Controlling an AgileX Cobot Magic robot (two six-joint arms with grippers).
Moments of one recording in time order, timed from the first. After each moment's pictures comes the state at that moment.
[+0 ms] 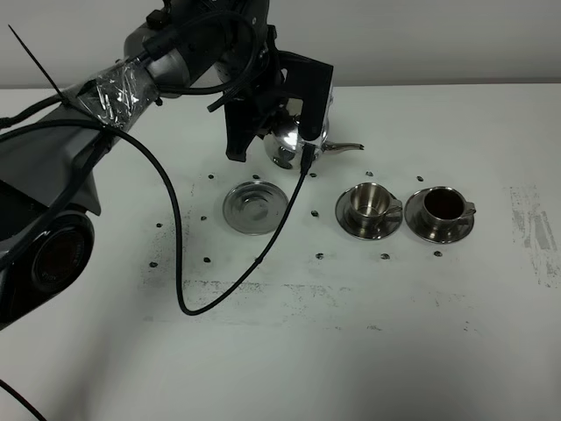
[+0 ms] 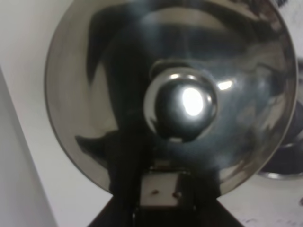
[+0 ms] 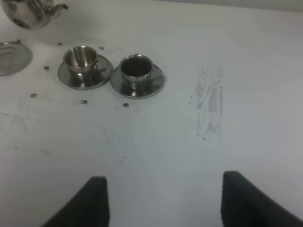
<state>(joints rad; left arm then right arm) -0.54 2.37 -2.27 0.14 1.09 1.30 0.04 -0.01 -0.52 0.04 1.11 -0.03</state>
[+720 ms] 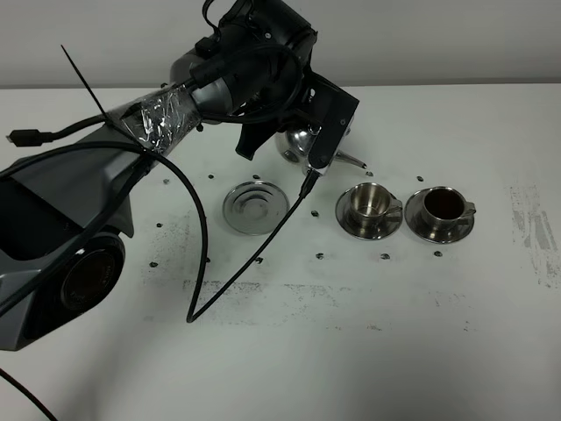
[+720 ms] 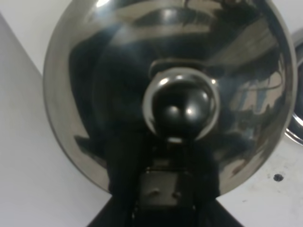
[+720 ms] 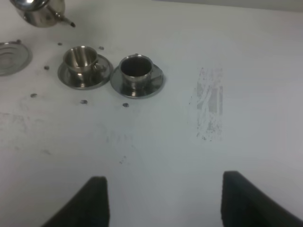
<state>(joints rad) -0.63 2.41 -2.27 0.36 1.00 1.39 0.04 -0.01 -0.52 0.04 1.11 -0.03</state>
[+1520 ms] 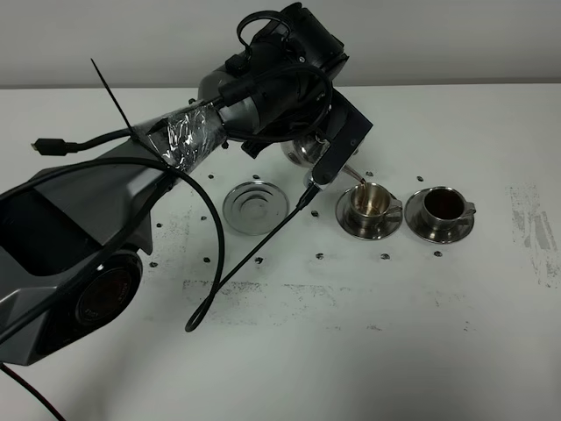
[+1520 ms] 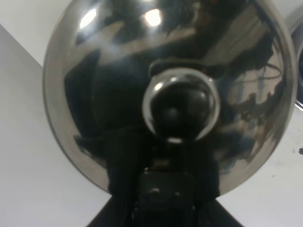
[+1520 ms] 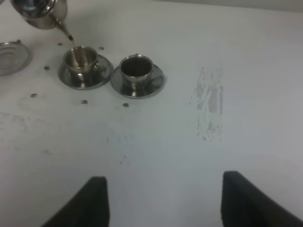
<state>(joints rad) -0.70 2.42 -2.27 0.50 1.00 1.45 0.04 -0.01 -0.52 0.04 1.11 -0.03</state>
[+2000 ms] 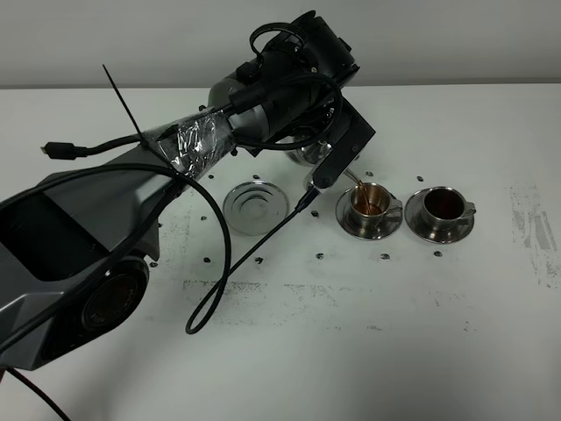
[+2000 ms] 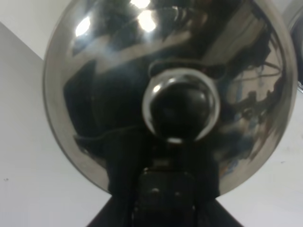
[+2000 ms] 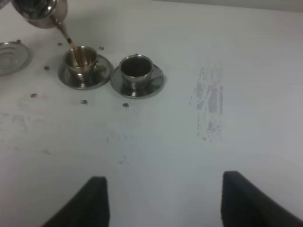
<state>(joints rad) -0.72 2.43 -2.27 0.57 1.00 1.45 0.04 -0.01 -0.52 0.04 1.11 -0.03</state>
